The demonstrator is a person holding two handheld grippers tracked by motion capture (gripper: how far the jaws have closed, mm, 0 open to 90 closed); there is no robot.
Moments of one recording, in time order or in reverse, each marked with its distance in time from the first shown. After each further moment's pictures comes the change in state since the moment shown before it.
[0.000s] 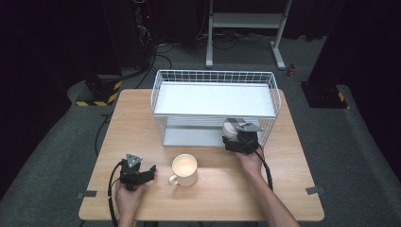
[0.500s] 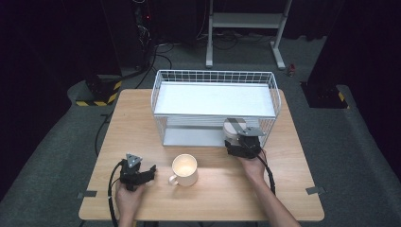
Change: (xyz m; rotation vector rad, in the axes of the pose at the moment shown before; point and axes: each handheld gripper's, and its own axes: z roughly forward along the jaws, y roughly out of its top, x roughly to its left) left arm 0.000 0.000 0.000 -0.001 0.001 0.000; right arm 0.004 -0.010 -0.014 0.032 -0.019 -0.015
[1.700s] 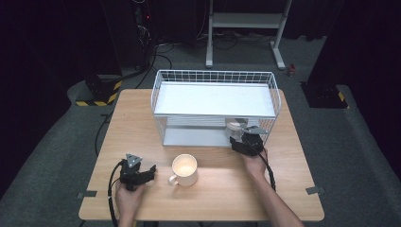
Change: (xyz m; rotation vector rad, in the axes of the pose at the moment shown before) left arm 0.000 0.000 0.000 0.000 0.000 0.001; right arm -0.016 -0.003 0.012 0.000 -0.056 0.051
